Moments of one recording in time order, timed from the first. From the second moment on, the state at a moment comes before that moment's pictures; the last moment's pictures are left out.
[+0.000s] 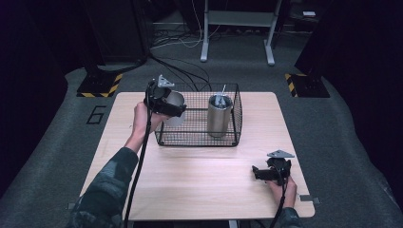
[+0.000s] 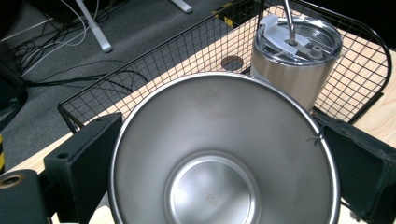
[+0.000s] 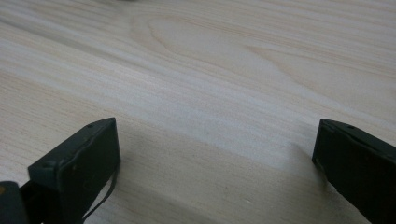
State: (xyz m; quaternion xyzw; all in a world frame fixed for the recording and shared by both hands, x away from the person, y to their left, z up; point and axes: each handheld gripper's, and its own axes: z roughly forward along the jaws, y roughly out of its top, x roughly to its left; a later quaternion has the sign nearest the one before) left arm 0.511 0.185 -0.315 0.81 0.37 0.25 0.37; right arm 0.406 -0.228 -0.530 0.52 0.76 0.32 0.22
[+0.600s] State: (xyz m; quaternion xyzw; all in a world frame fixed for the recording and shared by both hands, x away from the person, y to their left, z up) left arm 0.544 0.168 -0.329 0.83 0.37 0.23 0.35; right arm 0.406 -0.228 -0.530 0.52 0.76 0.32 0.22
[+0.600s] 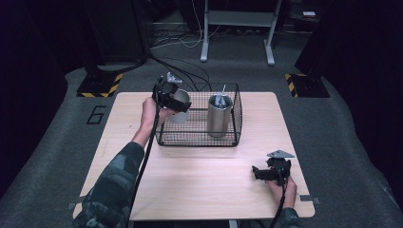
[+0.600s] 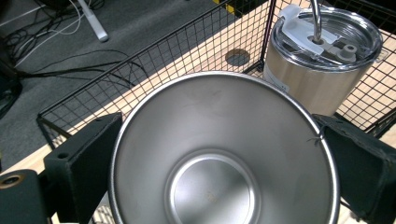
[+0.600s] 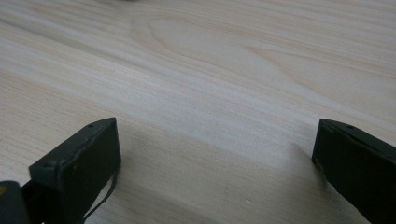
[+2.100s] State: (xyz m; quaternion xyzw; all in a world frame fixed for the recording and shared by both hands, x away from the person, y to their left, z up) left arm 0.583 0.139 -0.401 0.83 0.42 0.20 0.31; right arm 0.405 -0.228 -0.530 0.52 0.76 0.32 0.22
